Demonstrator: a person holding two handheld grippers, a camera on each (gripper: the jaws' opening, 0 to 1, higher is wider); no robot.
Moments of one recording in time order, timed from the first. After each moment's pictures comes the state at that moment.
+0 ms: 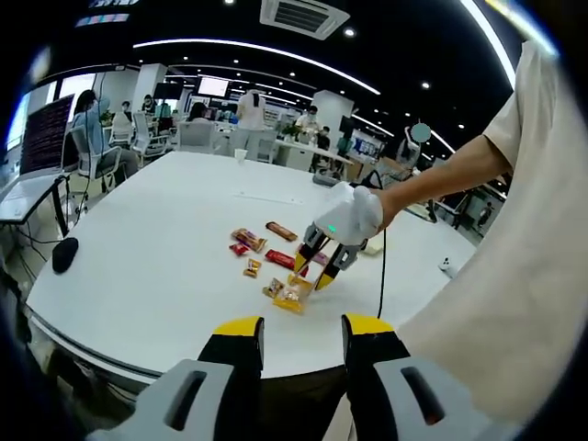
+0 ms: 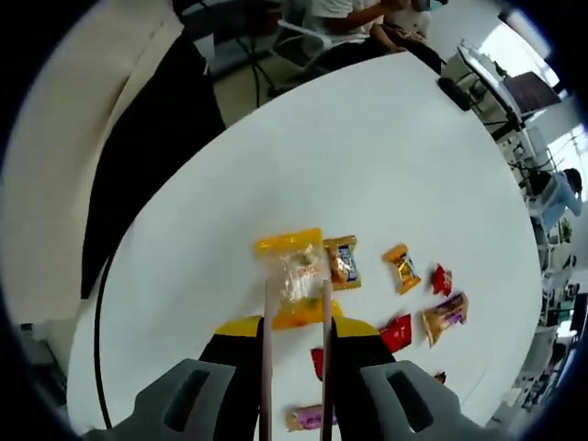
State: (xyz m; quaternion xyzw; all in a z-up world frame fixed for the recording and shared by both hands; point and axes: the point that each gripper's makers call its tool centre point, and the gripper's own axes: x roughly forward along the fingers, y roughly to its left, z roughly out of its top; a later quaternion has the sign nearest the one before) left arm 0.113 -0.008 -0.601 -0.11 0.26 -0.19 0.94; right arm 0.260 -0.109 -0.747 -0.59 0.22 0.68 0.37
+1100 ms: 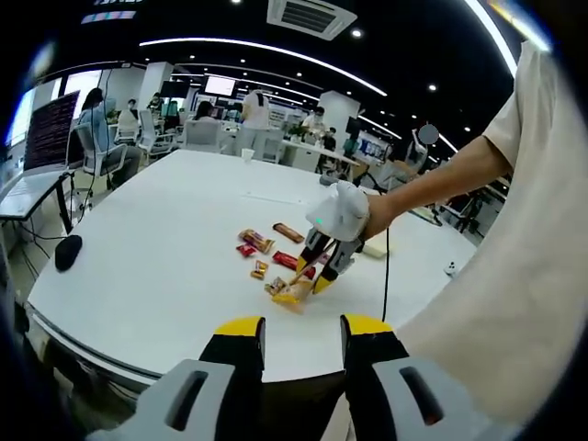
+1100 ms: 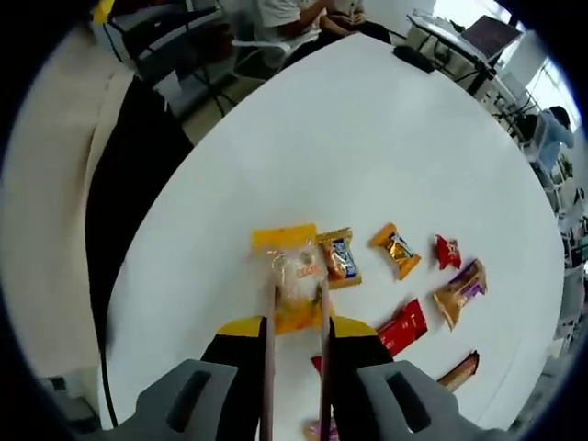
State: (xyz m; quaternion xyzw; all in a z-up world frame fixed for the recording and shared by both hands) left arm 0.122 -0.002 -0.603 -0.11 0.26 -0.17 0.94; right arm 0.269 -0.099 -0.757 -0.51 0.32 0.67 0.43
